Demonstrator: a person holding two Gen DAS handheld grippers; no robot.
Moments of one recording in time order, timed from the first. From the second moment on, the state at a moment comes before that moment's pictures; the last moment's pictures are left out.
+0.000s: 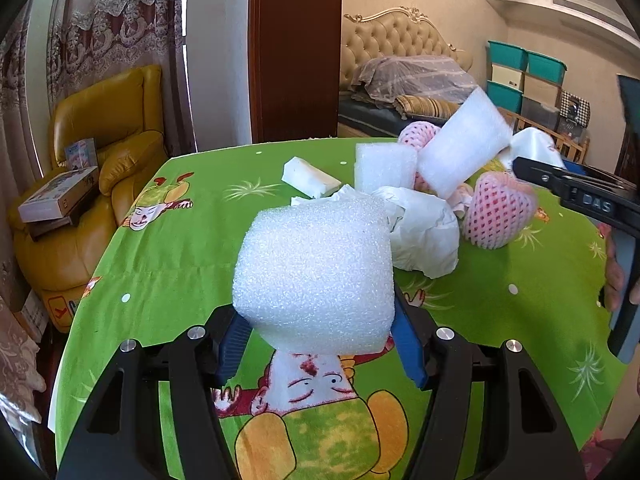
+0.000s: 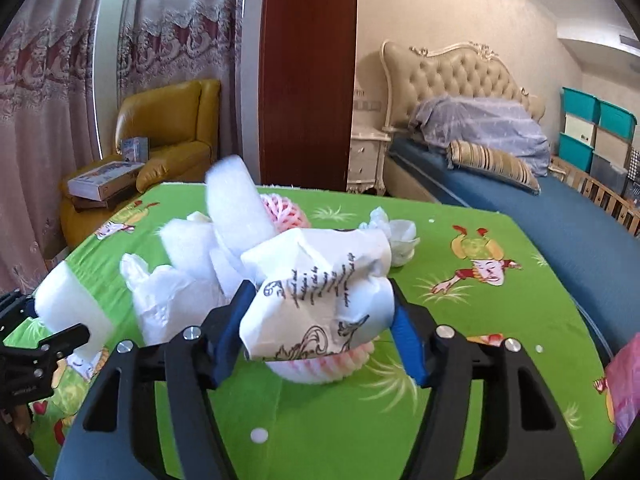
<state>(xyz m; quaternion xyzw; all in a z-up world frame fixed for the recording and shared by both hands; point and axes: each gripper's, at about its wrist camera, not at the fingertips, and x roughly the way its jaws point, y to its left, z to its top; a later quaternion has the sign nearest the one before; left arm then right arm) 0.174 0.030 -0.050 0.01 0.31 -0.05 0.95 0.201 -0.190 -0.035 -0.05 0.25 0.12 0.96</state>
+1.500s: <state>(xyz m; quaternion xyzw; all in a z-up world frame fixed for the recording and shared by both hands) 0.146 -0.144 -0.049 0.09 0.28 -0.23 0.93 0.071 -0.332 -0.063 -0.01 0.25 0.04 0.97</state>
